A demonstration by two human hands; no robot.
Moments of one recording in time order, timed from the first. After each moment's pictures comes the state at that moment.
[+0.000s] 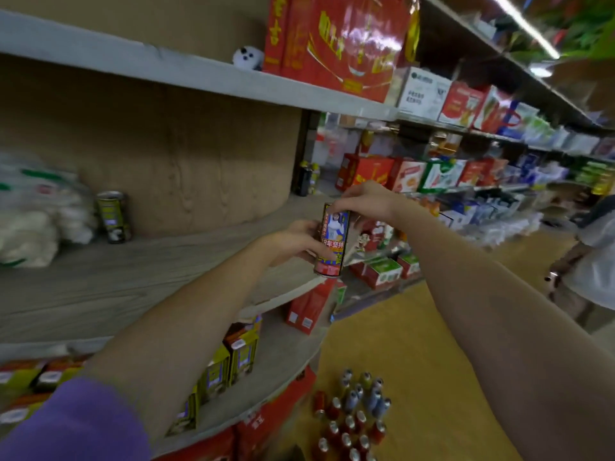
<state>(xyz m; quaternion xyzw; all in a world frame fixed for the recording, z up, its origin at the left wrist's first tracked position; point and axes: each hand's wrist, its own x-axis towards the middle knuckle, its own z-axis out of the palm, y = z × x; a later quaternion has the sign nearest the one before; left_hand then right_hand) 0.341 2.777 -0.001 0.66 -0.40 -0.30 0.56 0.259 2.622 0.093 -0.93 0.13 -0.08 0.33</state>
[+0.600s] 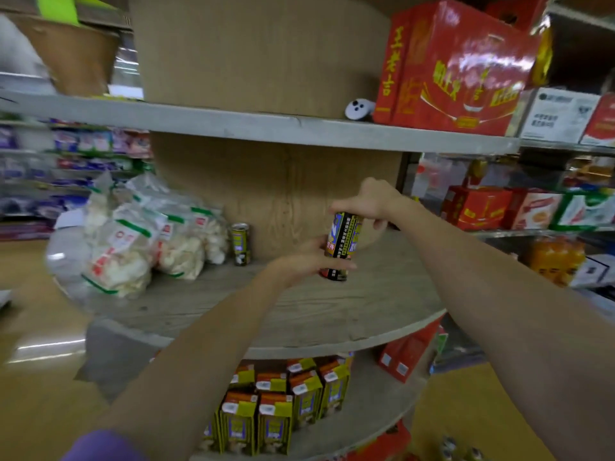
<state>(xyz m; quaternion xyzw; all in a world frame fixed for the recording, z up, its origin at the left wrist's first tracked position) 0.386 2.921 0.012 0.72 -0.29 -0.20 0.60 0.358 2.777 0.137 -0.98 0.07 -0.11 0.18</state>
